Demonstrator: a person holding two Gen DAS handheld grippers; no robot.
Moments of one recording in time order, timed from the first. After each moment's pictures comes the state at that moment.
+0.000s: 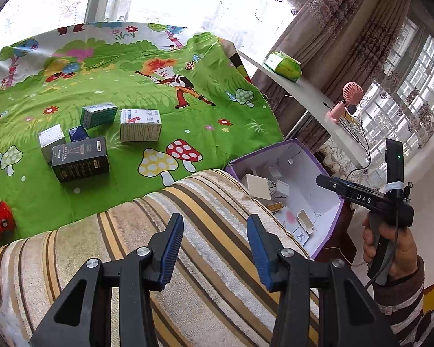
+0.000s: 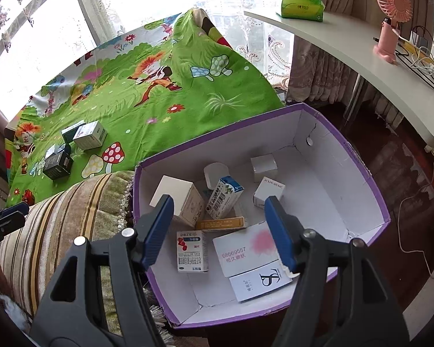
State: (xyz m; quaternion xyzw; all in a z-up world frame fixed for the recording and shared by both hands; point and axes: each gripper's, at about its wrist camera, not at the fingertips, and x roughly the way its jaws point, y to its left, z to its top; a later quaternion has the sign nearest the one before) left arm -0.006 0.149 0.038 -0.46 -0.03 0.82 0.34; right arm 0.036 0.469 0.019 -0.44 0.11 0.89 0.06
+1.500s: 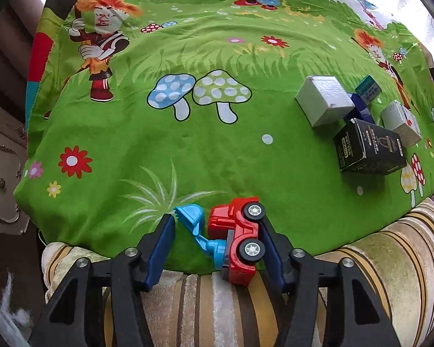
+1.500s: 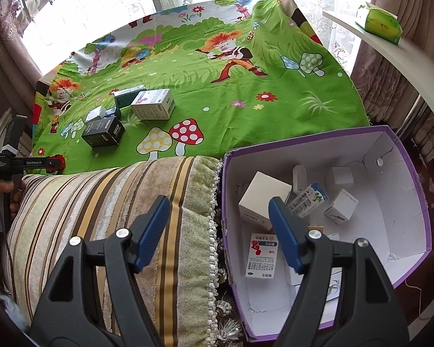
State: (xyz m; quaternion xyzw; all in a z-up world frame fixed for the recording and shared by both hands) left arm -0.138 -0.035 -0.047 -0.60 0.02 0.80 0.02; right arm 0.003 0.377 0.011 -0.47 0.06 0.88 -0.04
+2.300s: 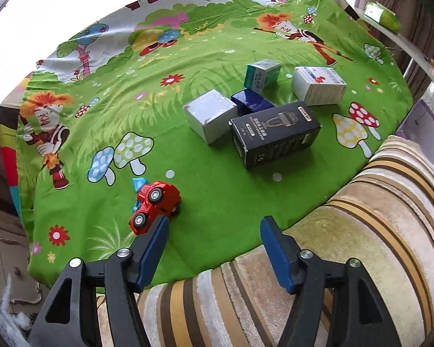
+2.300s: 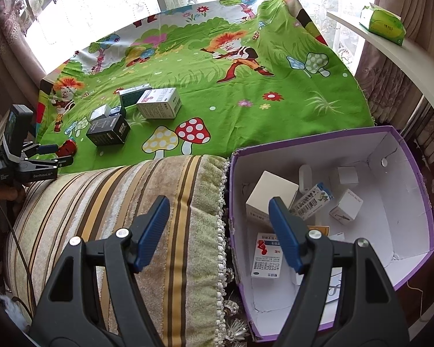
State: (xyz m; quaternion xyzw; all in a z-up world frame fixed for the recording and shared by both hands) left arm -0.109 0.038 -0.013 -0.52 0.15 0.82 0.16; right arm 0.004 0.371 0.011 -0.46 0.06 0.88 -0.05
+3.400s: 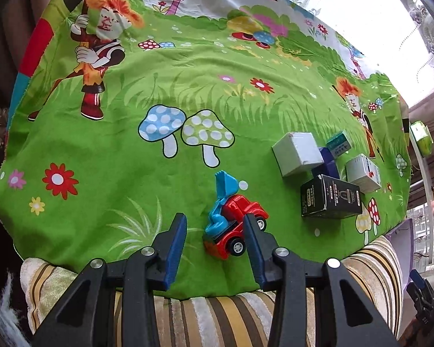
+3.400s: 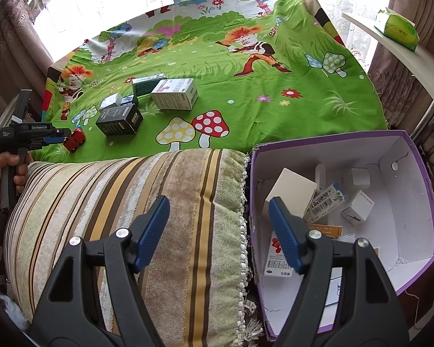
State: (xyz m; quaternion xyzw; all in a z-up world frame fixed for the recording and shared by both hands) left arm -0.150 -0.052 -0.030 -0.56 -0.10 0.82 0.08; right arm 0.002 0.352 0.007 -0.47 0.05 0.88 -0.07
